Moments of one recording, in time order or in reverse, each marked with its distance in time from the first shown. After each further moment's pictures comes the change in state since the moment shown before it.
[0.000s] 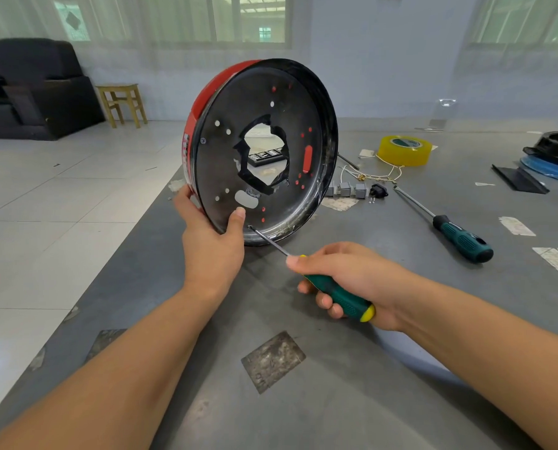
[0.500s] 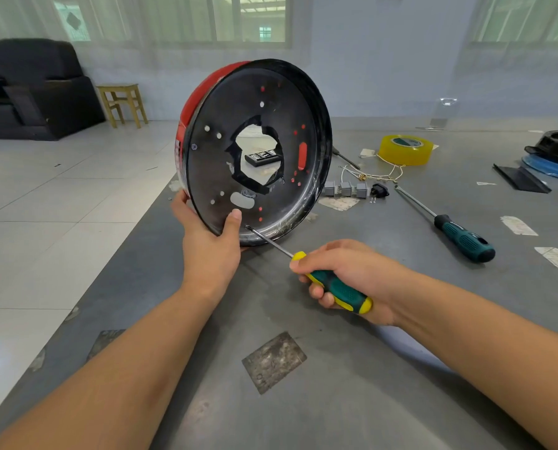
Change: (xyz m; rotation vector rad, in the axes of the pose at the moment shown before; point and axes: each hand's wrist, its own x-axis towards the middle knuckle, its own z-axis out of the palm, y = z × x) left_hand 0.003 -0.006 -0.001 -0.184 -0.033 -0.077; right_hand 0.007 -0.001 -0.001 0.102 -0.040 -0.013
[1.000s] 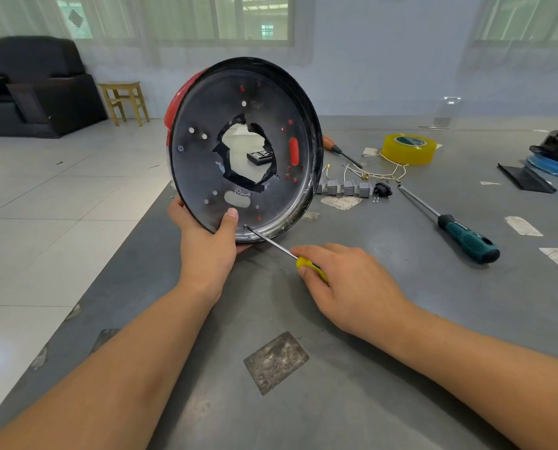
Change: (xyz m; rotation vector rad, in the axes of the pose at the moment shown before) left_hand 0.004 -0.006 -0.002 -0.222 0.010 -0.141; right_hand 0.007 0.032 -0.002 -1.198 0.398 -0.723
